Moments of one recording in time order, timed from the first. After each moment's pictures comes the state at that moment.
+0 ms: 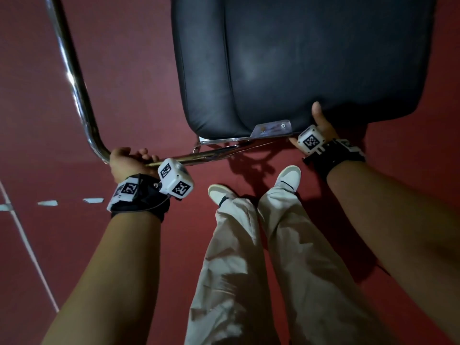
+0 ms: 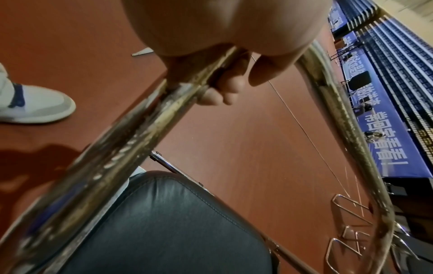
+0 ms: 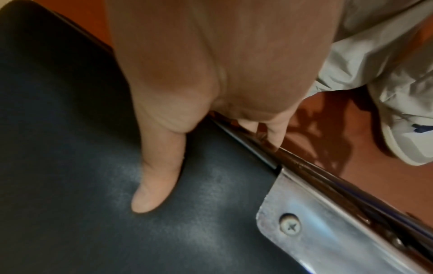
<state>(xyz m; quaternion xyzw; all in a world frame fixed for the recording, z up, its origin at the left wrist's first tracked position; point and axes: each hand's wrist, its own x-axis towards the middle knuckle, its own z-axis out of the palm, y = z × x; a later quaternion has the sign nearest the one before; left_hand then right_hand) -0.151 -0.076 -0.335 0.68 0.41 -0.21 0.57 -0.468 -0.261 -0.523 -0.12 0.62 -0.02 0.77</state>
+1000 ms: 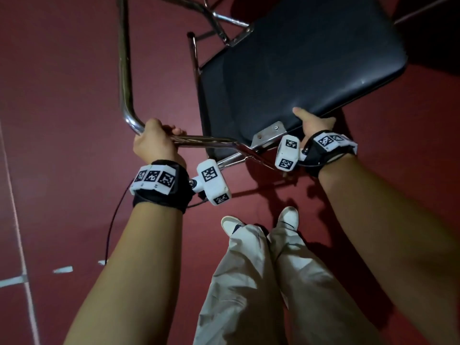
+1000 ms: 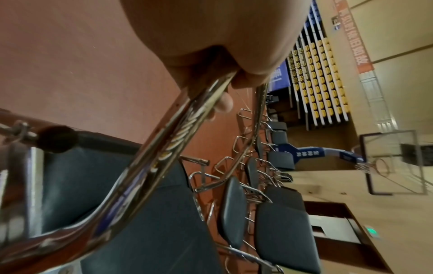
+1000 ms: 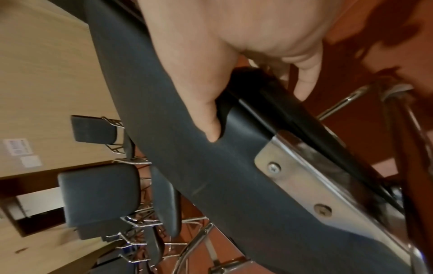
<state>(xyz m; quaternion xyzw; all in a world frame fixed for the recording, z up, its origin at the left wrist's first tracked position) -0.187 -0.220 -0.183 0.71 0.14 -0.22 0.66 -0.420 -0.346 -0.317 -0.16 0.73 -0.25 0.62</state>
